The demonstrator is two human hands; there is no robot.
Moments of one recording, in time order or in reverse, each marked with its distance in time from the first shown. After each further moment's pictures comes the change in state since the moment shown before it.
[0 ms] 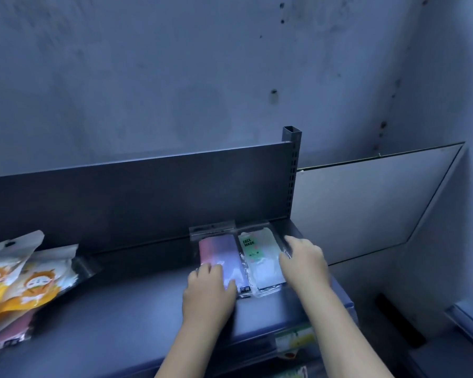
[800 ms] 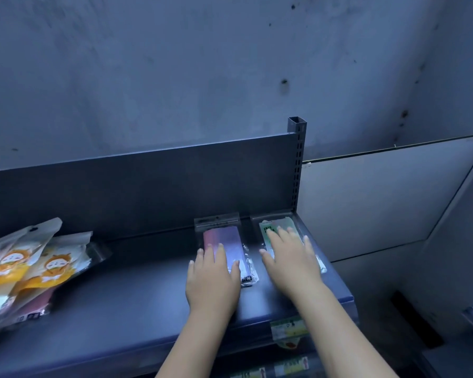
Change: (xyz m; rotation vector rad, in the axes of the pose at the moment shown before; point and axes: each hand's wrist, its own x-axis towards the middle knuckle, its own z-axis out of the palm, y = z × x) left_hand -0.009 0.020 0.002 0.258 0.049 -0.014; right_hand -0.011 -0.007 0.006 -0.235 -0.126 -0.309
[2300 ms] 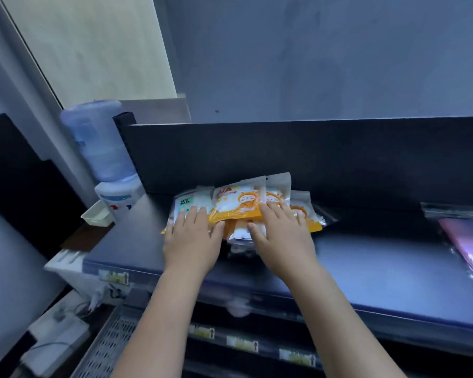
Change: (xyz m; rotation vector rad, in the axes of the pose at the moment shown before) left_hand -0.066 -0.523 -0.151 0.111 0.146 -0.360; right_hand -0.083 -0.515 0.095 0.166 0.007 -0.460
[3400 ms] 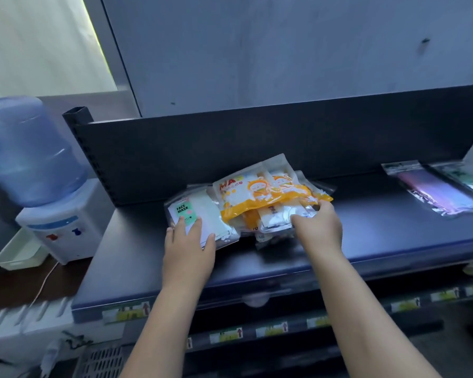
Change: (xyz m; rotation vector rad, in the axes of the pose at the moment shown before) left_hand 0.044 -0.117 0.042 -0.468 -0.163 0.166; right_hand -0.006 -0.063 0.040 0.625 0.503 0.879
